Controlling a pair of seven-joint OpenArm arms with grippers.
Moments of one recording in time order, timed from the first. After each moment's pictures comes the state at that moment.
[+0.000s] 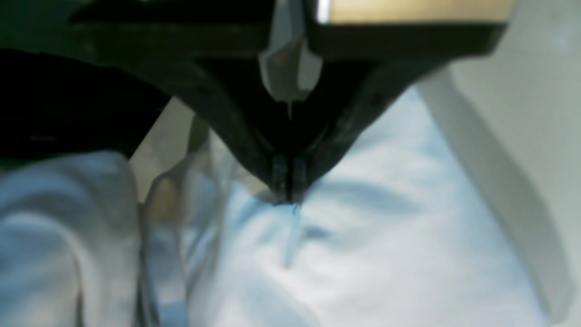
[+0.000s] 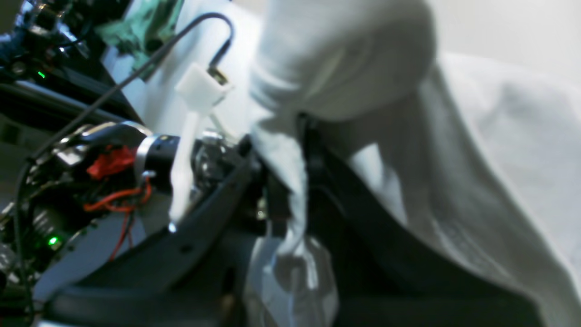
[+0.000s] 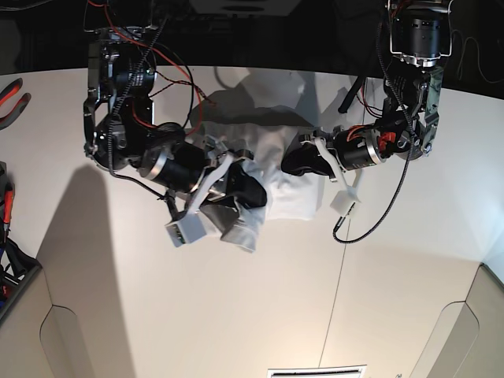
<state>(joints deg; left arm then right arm) 0.5 -8.6 -4.8 71.1 -42.2 -38.7 48.8 -2.8 -6.4 -1.7 96.8 37.9 28.0 -58.6</state>
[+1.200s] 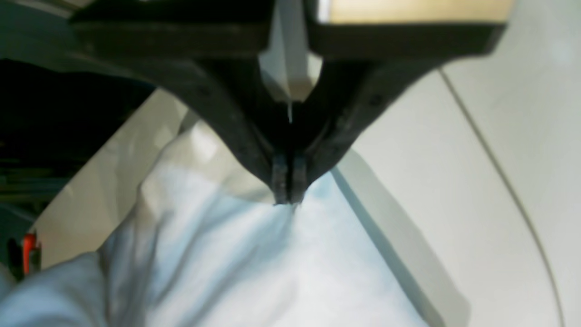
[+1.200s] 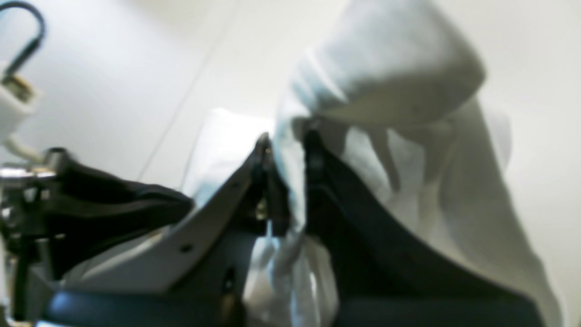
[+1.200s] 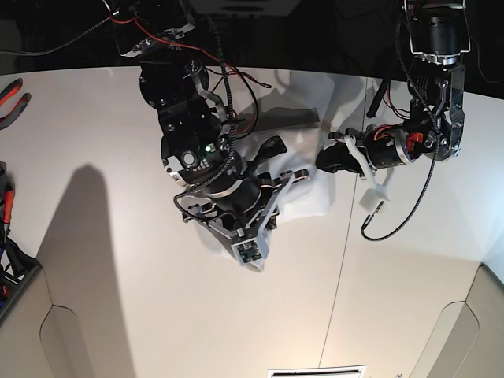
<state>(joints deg) 2.0 -12.2 -10.5 74.4 -38.2 -38.7 52.1 2.2 -7.3 -23.9 95.3 1.5 1.2 -48.5</state>
